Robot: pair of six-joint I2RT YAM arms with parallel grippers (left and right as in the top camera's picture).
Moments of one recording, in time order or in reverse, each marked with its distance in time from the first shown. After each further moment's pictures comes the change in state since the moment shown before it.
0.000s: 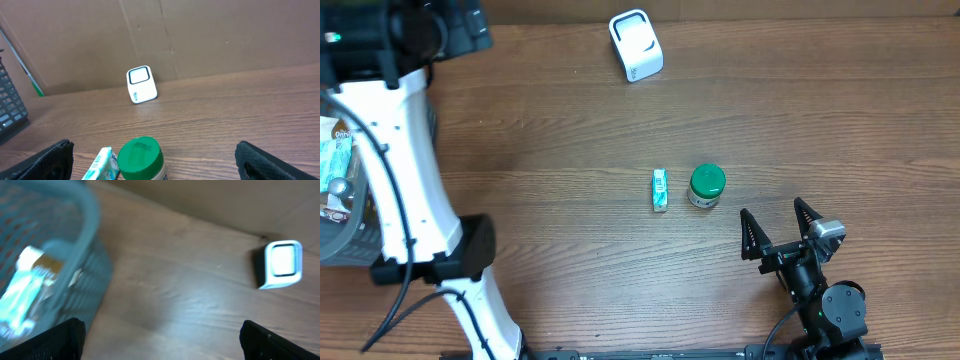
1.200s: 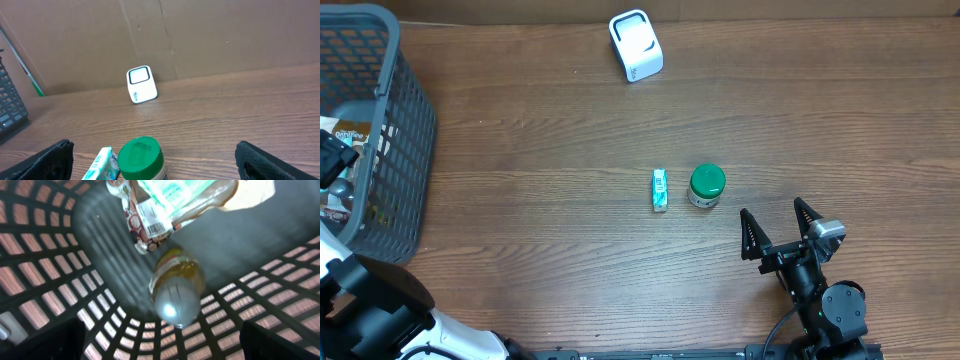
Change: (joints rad) left arm 0.653 -0.231 -0.966 0.311 0.047 -0.036; right arm 0.000 0.000 0.000 0.000 0.000 0.000
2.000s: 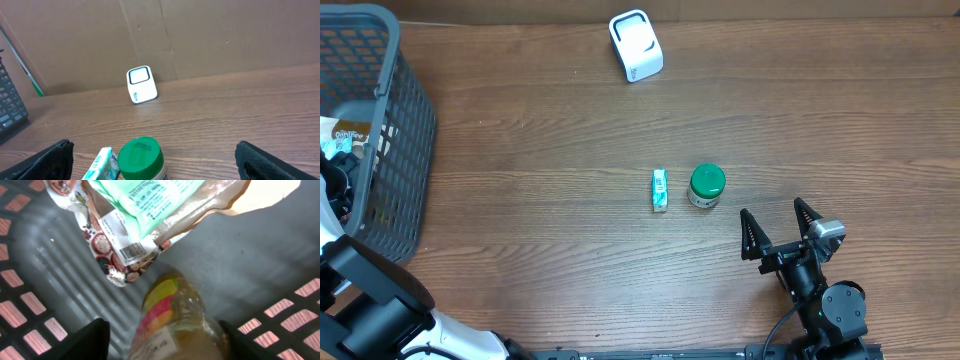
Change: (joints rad) left arm 0.000 0.000 -0.354 0.405 0.037 0.096; right arm 0.000 0.000 0.000 0.000 0.000 0.000
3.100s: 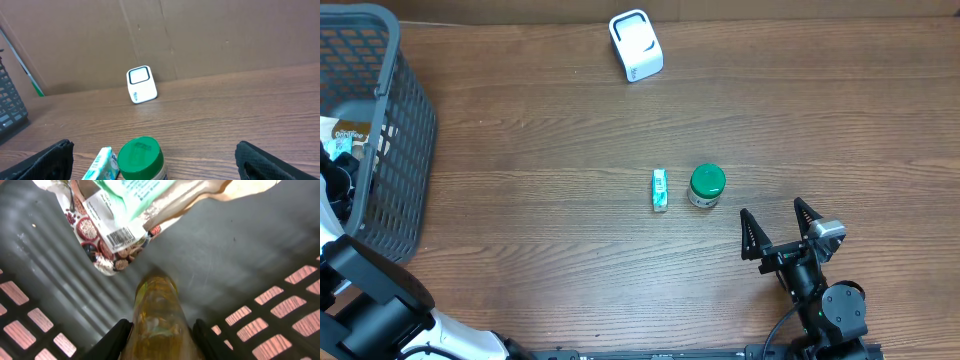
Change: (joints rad) left arm 0.000 0.000 0.004 -0.042 0.040 -0.018; right arm 0.000 0.000 0.000 0.001 0.000 0.000
